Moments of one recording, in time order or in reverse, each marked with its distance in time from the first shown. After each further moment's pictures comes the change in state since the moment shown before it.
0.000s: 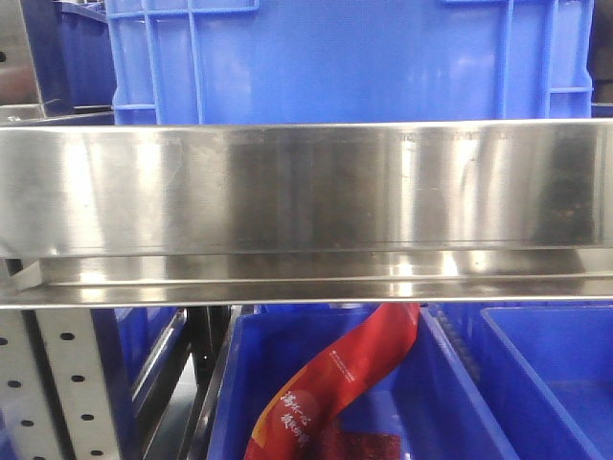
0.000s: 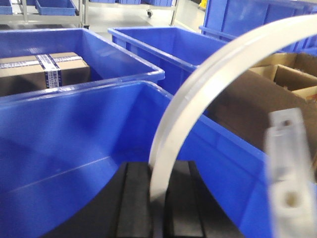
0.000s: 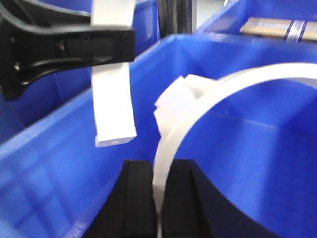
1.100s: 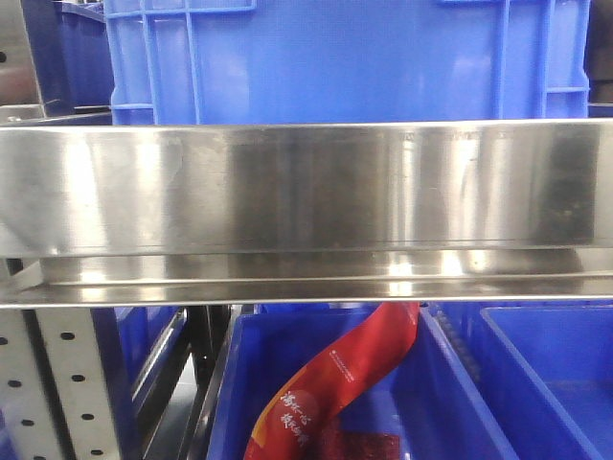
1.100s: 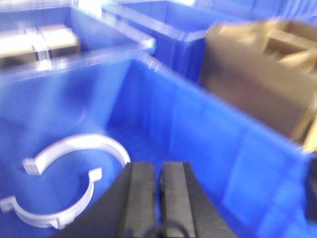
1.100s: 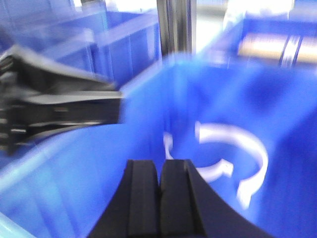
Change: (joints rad) left arm 0.000 -0.063 -0.004 0.032 0.154 0.000; right arm 0.000 -0.071 -0.011 -0.005 -0.026 0.000
